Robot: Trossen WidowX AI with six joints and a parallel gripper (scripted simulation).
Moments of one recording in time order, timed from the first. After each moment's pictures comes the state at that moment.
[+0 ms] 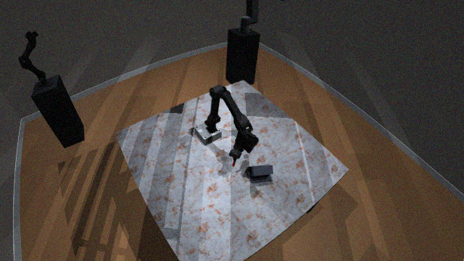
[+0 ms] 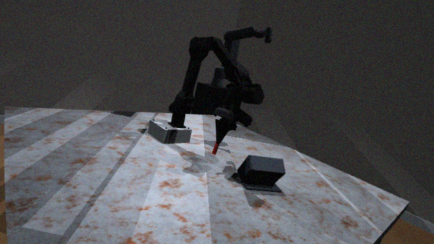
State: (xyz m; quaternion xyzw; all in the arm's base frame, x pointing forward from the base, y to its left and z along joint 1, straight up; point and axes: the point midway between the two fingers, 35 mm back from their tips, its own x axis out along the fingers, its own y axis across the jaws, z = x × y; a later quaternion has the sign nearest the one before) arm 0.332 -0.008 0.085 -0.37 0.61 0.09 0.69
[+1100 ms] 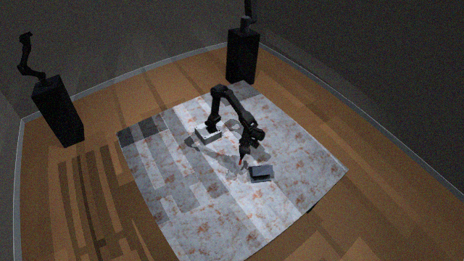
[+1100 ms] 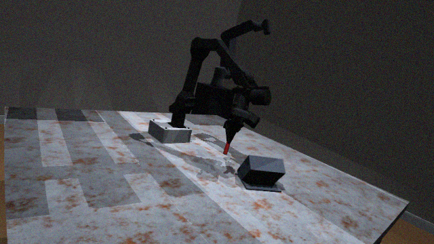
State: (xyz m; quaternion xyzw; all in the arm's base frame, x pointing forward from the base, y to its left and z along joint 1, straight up) arm 0.337 0.033 0.086 -0.48 0.56 0.13 0.66
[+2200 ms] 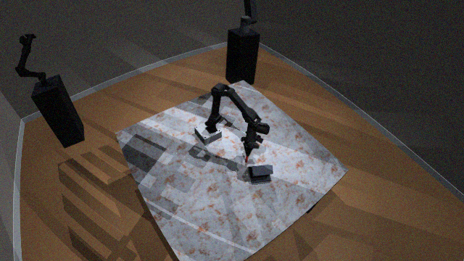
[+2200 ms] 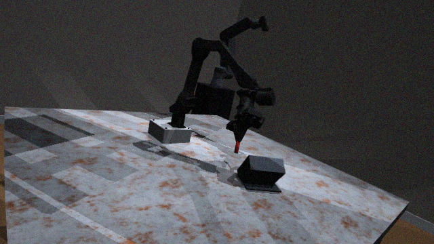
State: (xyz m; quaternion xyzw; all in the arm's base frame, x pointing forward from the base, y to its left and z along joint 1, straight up) arm 0.336 0.076 0.089 -0.58 0.49 0.15 0.63
